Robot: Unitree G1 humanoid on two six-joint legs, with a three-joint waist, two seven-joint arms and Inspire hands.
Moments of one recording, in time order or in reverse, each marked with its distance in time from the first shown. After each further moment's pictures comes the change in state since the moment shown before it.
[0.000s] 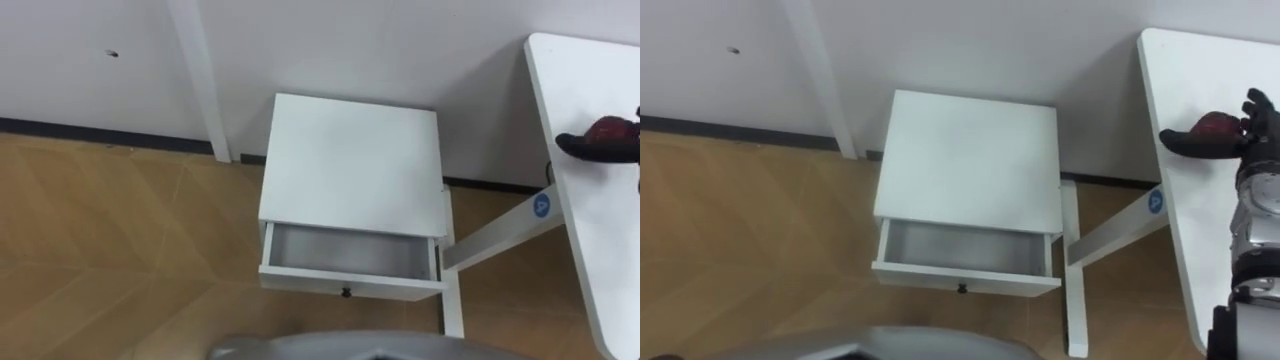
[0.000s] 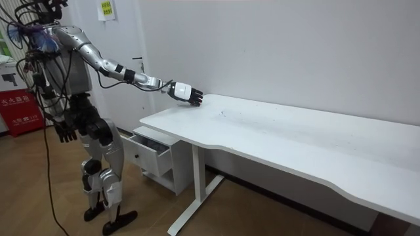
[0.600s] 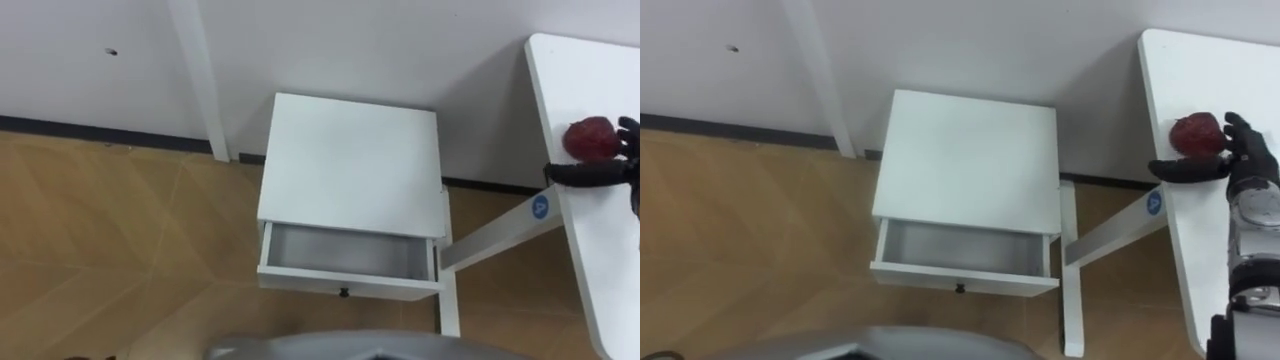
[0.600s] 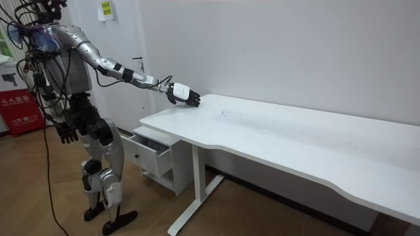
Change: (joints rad) left arm -0.007 0.012 0.000 0.001 -0.007 -0.008 0.018; right arm 0.028 0.004 0.033 -0.001 -0.154 0.003 0.021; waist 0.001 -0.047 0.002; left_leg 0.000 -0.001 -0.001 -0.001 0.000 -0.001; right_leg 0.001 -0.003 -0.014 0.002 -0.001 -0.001
